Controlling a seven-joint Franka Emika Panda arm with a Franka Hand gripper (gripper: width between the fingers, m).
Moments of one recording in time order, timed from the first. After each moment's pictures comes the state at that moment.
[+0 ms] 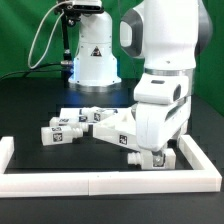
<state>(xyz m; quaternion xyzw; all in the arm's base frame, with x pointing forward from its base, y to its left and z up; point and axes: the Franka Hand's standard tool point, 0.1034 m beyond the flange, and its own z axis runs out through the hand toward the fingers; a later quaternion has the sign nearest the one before) 0.597 0.085 0.017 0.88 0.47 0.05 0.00</state>
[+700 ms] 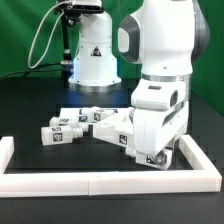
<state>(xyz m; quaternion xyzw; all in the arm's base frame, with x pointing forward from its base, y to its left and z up) 0.598 0.081 0.014 0.88 0.47 0.05 0.00</state>
